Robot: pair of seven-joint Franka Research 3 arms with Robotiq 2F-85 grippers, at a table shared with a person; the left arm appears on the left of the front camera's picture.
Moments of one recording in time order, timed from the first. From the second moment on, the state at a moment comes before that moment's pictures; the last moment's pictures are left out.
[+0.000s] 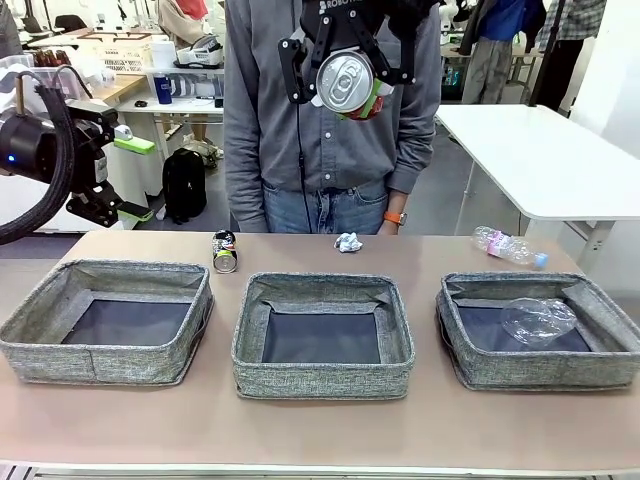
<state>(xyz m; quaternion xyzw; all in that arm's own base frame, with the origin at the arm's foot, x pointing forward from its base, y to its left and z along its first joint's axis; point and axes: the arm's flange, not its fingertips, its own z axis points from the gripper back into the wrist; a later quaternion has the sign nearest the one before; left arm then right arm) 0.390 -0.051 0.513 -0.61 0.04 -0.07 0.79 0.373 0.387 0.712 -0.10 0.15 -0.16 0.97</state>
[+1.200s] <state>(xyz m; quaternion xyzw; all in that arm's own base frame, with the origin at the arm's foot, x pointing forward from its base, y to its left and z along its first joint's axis) 0.390 -0.051 0.513 -0.61 0.04 -0.07 0.79 0.373 0.387 0.712 -0.10 0.15 -0.16 0.97</state>
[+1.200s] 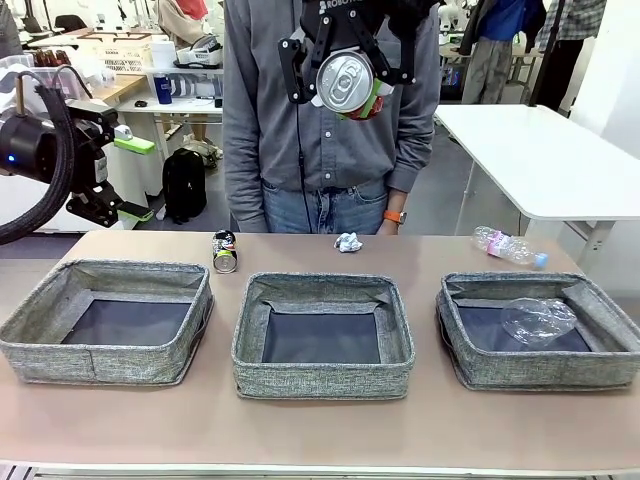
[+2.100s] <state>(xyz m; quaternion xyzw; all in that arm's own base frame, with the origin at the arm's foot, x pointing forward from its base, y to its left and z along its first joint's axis) 0.390 -0.051 0.513 -0.61 0.04 -0.07 0.79 0.373 0.387 0.712 -0.10 0.15 -0.16 0.97</state>
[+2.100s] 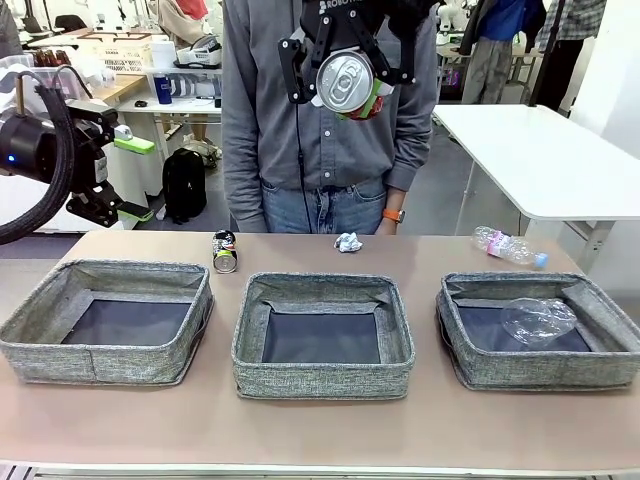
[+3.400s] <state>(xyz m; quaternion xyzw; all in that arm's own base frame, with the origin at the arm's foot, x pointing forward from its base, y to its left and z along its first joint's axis) 0.390 -0.051 0.513 -0.61 0.04 -0.07 0.79 0.373 0.387 0.712 -0.10 0.15 -0.16 0.97</state>
